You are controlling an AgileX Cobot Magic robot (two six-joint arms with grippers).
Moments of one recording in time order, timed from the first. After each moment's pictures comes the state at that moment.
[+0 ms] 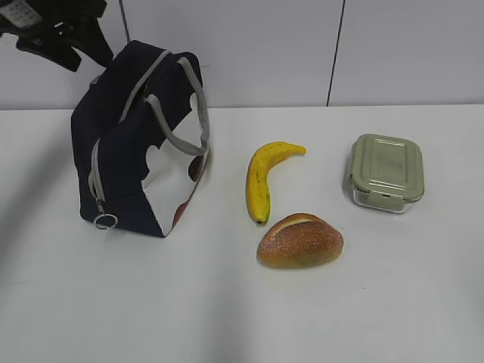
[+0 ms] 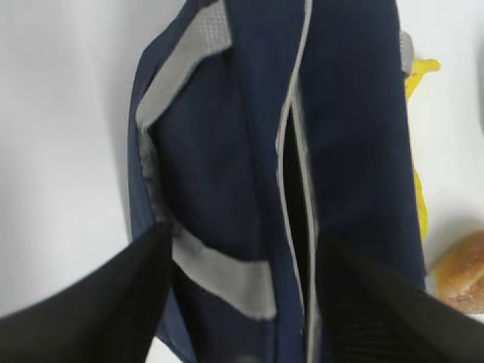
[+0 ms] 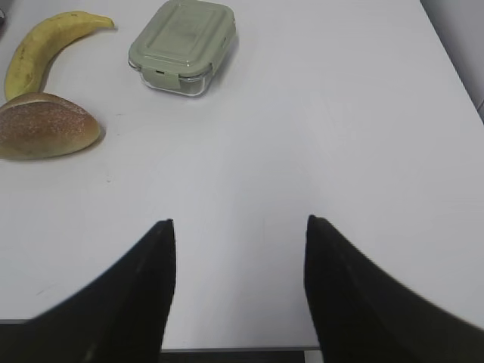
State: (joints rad) left arm -0.11 1.90 -1.88 -0.31 1.16 0.19; right arm -0.06 -0.02 -0.50 -0.06 1.14 -0.06
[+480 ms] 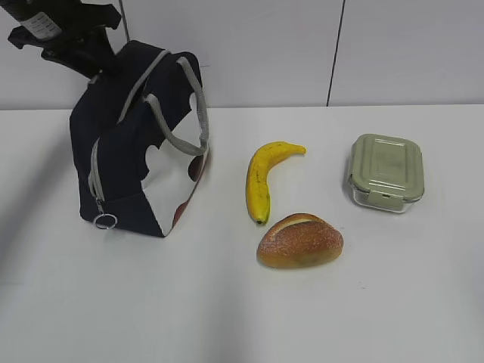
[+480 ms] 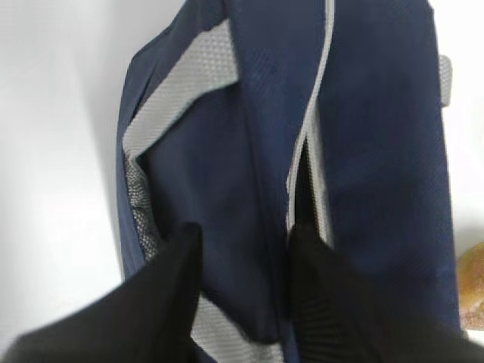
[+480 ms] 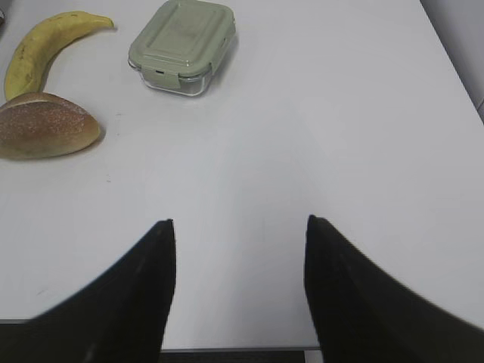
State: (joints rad) left arm -0.11 2.02 -2.00 -0.32 1.19 0.19; right arm -0.06 -0.02 -0.50 -0.06 1.14 -0.06
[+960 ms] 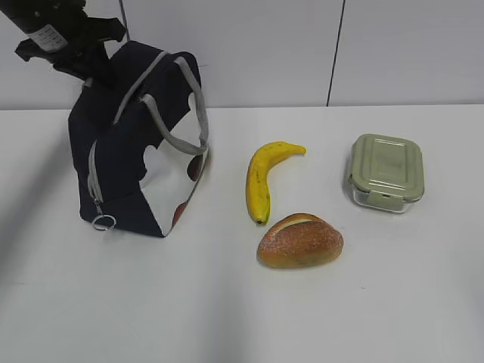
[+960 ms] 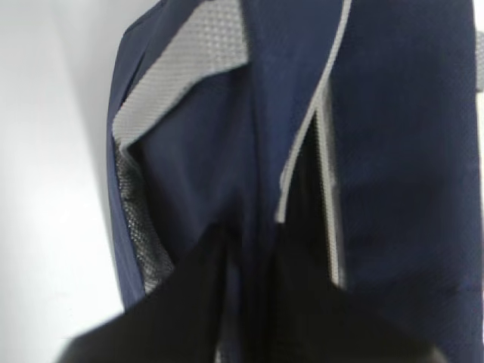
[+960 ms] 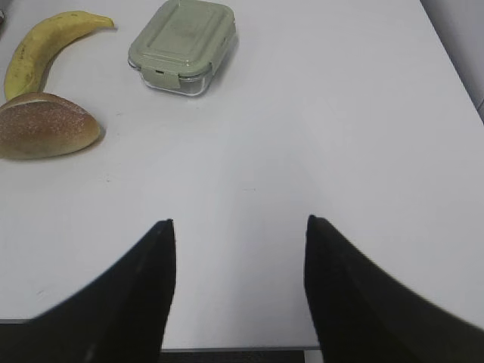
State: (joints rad) left arm -0.11 2.06 -2.00 -0.33 1.21 0.19; right arm -0.06 -0.02 -0.50 -0.06 1.14 -0.06
